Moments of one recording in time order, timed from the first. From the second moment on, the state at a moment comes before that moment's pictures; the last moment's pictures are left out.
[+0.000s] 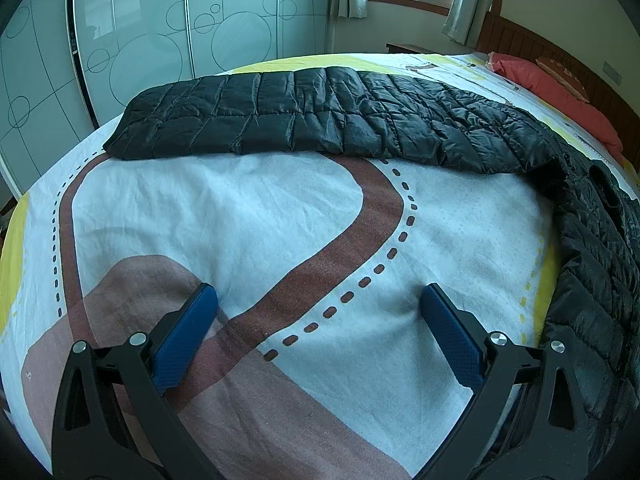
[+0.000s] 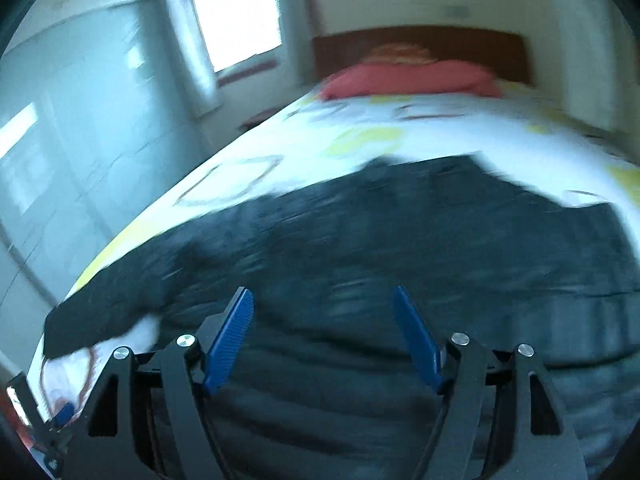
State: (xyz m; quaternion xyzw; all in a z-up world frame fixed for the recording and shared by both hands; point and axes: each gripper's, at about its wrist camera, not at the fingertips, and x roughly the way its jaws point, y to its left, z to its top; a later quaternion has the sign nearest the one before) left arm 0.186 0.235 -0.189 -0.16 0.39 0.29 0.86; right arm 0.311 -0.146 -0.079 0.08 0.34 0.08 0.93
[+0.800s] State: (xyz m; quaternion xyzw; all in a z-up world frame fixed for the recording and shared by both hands) left arm 0.186 0.235 -0.189 -0.15 0.39 0.29 0.86; right arm 0.353 -0.349 -0.122 0.10 0.38 -0.14 0.91
